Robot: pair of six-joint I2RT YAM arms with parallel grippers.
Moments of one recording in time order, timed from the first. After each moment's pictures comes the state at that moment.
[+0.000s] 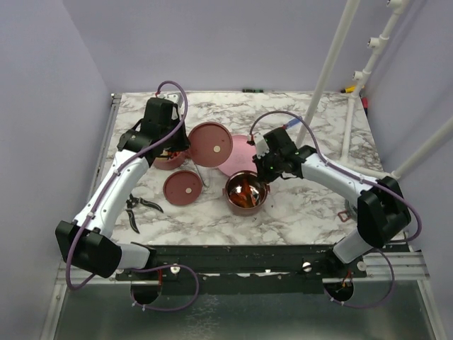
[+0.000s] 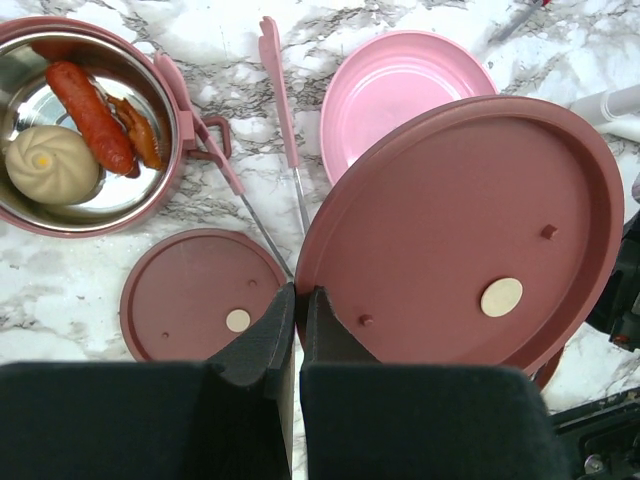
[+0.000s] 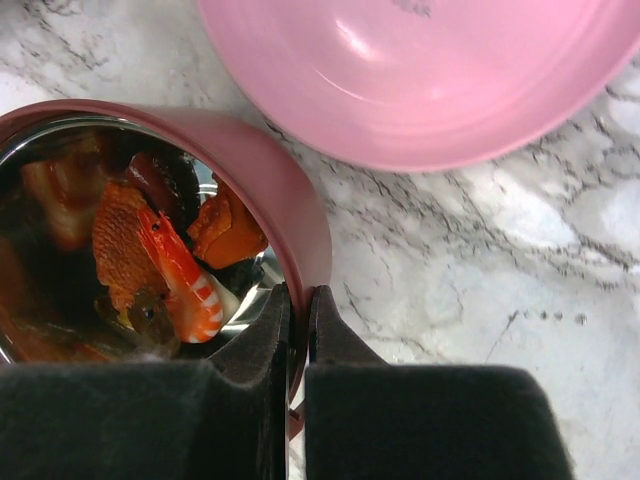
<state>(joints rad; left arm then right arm) -0.34 1.33 1.35 -0.73 0.06 -0.34 0.59 1.55 1.08 -0.49 -0.18 -0.04</state>
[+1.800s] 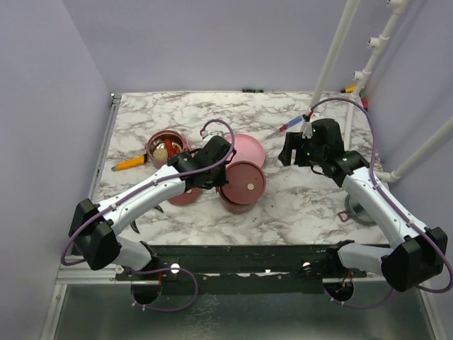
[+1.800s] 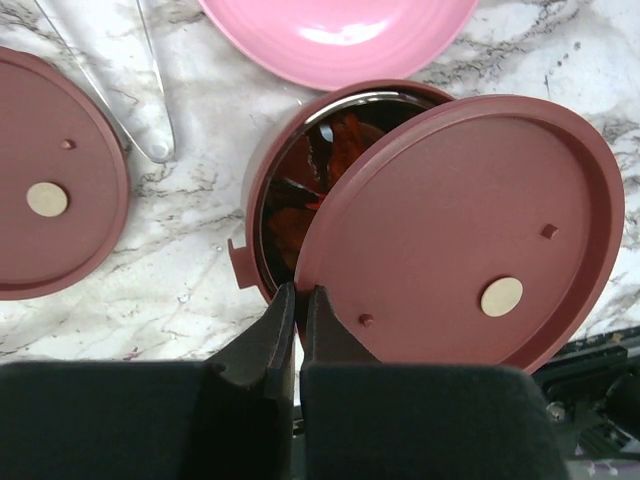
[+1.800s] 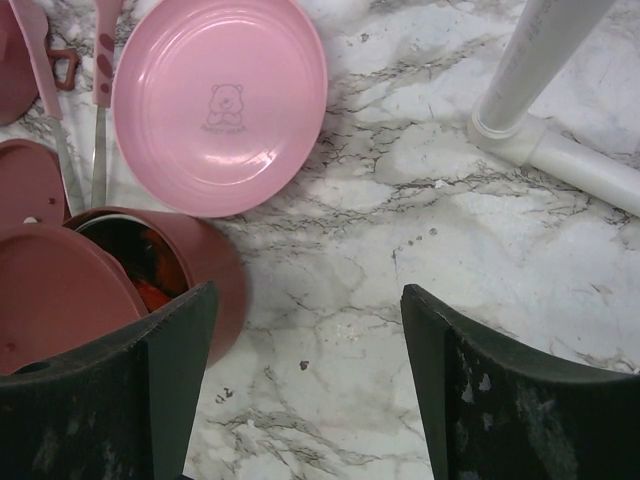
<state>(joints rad) -0.82 1.40 1.20 -0.75 -0.20 -0.76 0.37 1.20 1.04 -0.50 -0.03 0.27</state>
